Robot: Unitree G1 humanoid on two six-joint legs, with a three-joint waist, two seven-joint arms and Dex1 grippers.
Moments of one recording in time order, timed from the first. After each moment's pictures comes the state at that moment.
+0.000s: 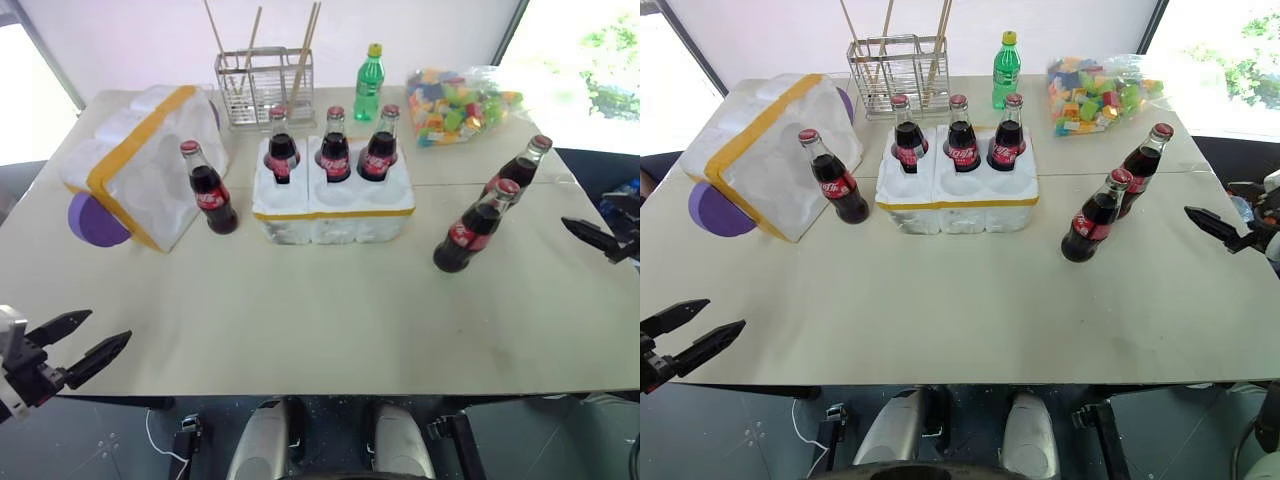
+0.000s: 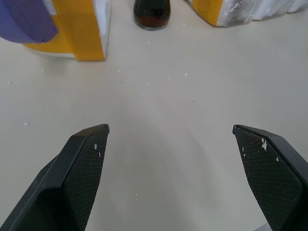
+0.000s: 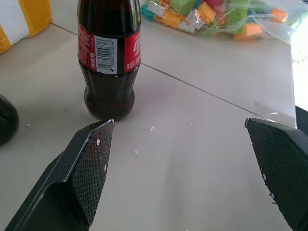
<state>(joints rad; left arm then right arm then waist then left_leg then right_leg) 0.59 0.72 0.84 -0.43 -0.73 0.54 -0.92 -0.53 -1.06 -0.34 0.88 0.30 -0.04 1.08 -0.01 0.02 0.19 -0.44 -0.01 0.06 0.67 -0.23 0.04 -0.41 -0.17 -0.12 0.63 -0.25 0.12</state>
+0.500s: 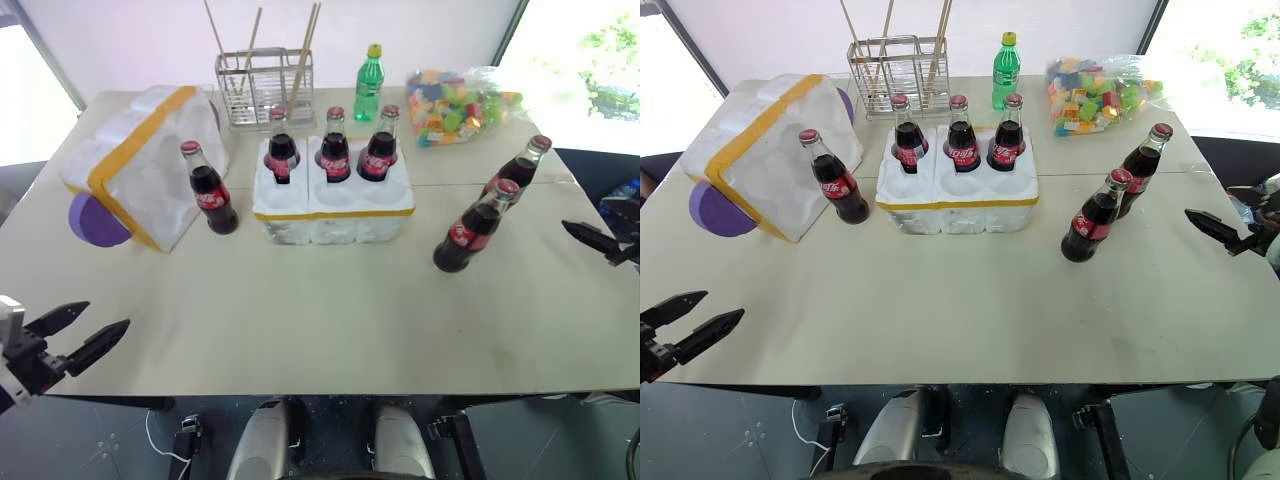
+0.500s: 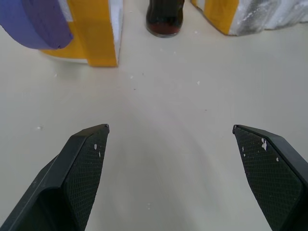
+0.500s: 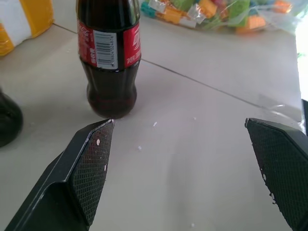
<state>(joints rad) 0.50 0.72 0.84 -0.42 -0.76 0.60 -0.87 -0.54 -1.06 -0.34 0.91 0.30 -0.01 1.13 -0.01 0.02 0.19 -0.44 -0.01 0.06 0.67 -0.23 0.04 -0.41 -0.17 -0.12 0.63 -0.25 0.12</state>
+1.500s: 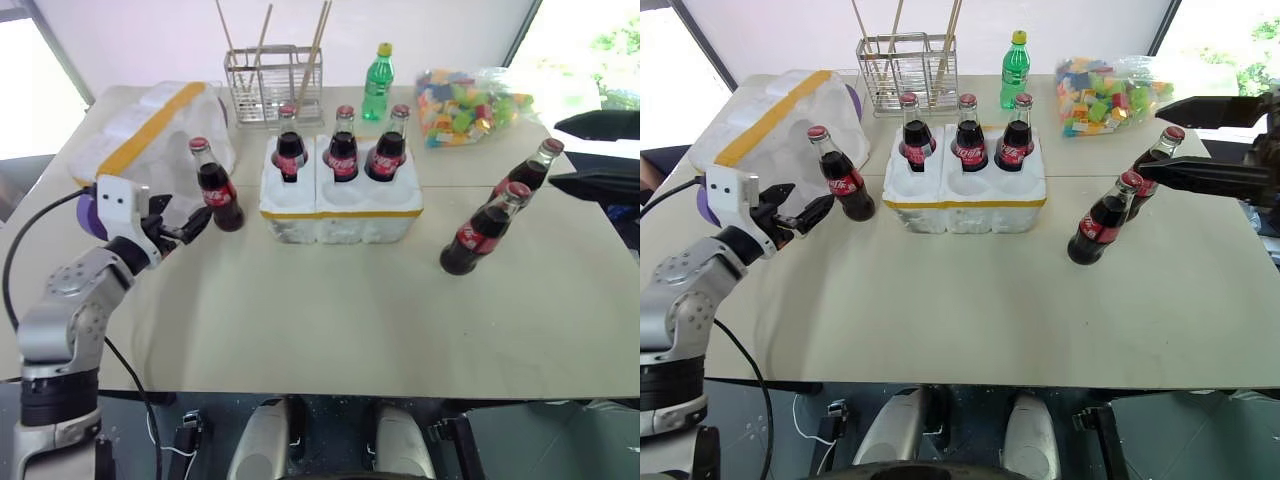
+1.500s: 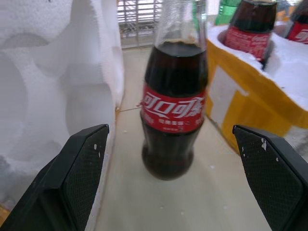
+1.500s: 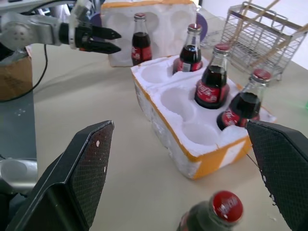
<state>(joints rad) -0.30 0.58 0.29 -0.16 -0.51 0.60 -0.41 -0.60 -1.26 -0.42 -0.02 0.79 0.83 1.36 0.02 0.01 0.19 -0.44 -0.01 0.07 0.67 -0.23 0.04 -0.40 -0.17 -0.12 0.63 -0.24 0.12</state>
